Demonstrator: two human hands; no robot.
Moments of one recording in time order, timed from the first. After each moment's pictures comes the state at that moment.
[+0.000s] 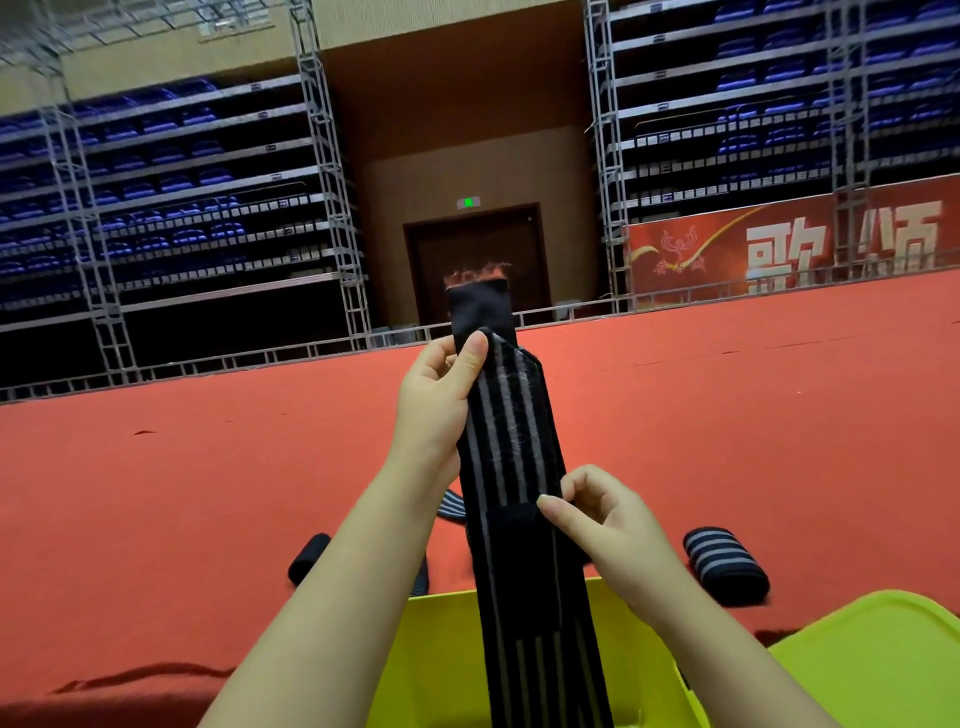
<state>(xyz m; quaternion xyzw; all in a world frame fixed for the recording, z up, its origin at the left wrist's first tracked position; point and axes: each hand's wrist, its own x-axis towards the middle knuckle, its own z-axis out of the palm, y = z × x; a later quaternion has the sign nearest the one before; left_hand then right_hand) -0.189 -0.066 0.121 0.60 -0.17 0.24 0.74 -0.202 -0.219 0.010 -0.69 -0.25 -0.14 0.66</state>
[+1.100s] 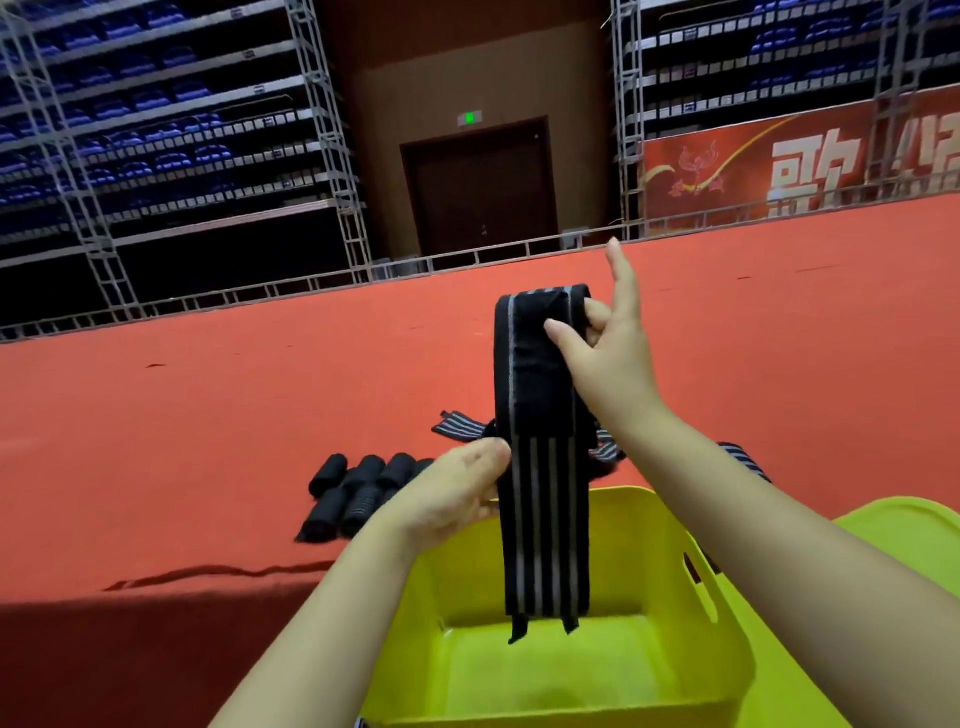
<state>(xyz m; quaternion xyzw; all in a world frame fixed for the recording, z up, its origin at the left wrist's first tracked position) -0.189 -0.012 -0.015 0.73 -0.12 -0.11 0.66 -0.159 -0.187 0.054 -0.64 -0.24 -0.32 0.65</state>
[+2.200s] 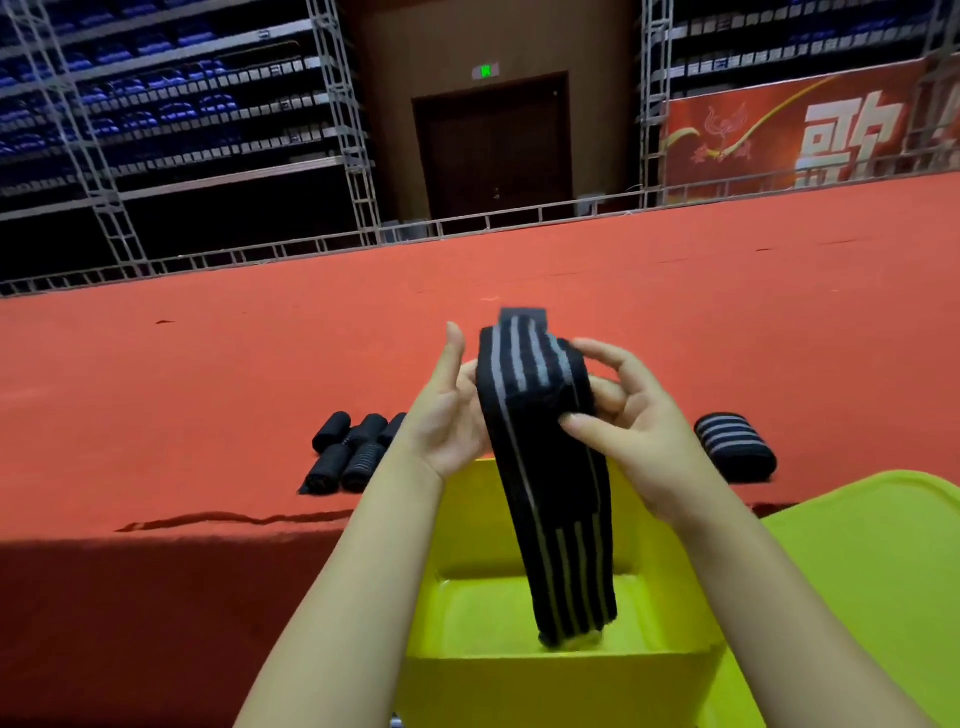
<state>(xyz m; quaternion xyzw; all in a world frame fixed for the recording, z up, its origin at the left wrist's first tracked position) -0.194 -0.029 0.012 0.56 -0.12 -0.10 0.82 -0.220 -0.216 -0.010 -0.61 -0.30 -0.05 0.74</state>
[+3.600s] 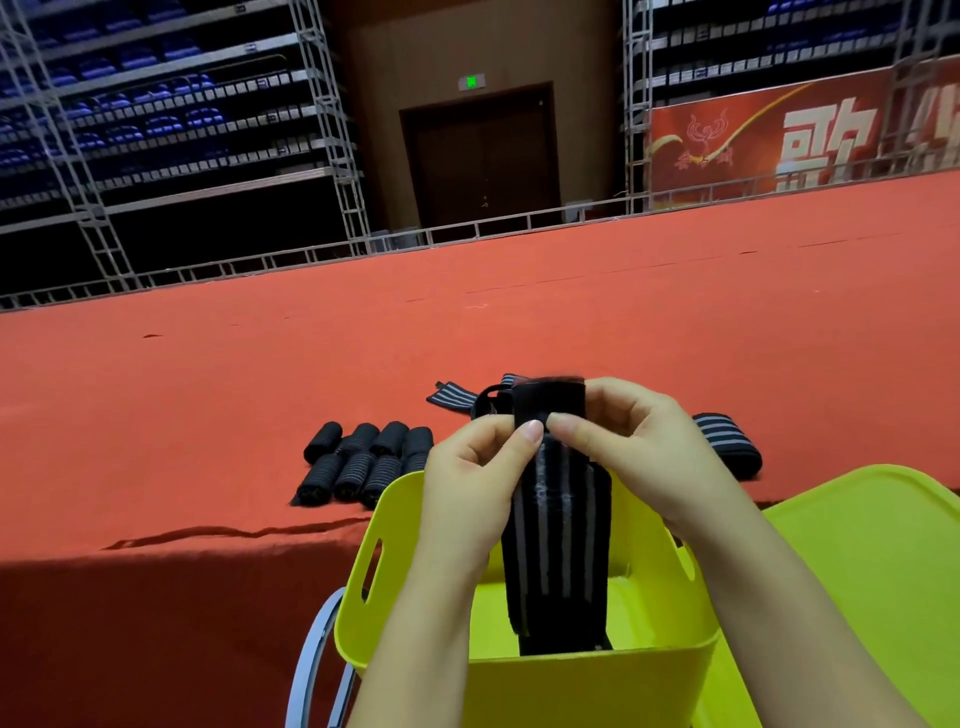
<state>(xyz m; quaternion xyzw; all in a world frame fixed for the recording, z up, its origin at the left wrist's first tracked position) -0.271 -0.075 -0.009 0.69 -0.12 0.21 0.68 -0.251 -0.223 0.007 -0.67 -0.24 -0.09 0.69</state>
